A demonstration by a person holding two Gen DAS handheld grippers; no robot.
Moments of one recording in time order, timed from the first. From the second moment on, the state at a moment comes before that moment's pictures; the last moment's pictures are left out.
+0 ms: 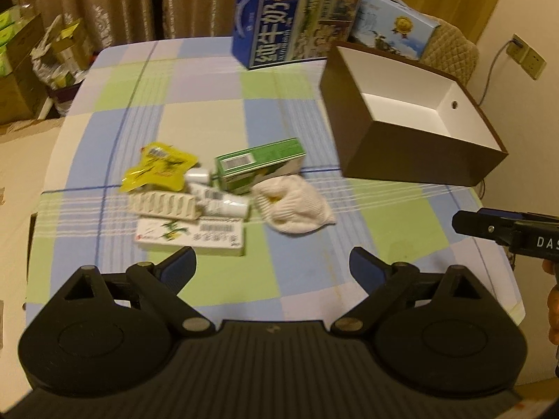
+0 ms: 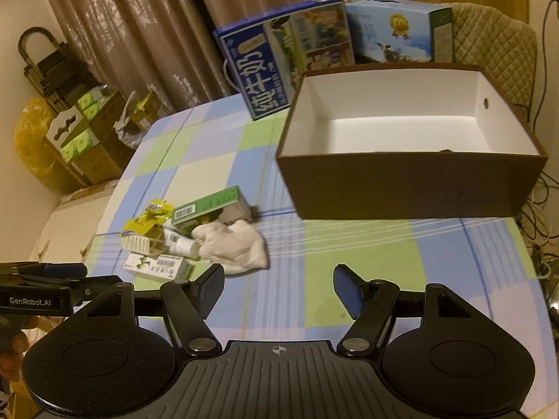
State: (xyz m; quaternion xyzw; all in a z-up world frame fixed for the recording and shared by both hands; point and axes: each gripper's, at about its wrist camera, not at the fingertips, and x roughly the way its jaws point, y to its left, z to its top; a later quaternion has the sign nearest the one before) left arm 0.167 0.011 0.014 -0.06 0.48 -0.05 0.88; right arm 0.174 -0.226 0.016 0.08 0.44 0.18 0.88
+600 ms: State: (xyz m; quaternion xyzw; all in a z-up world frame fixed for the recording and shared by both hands) left arm 0.157 0.071 -0.007 -0.08 0.48 0.00 0.87; right arm 0.184 -0.175 -0.016 0.06 0.47 0.21 0.86
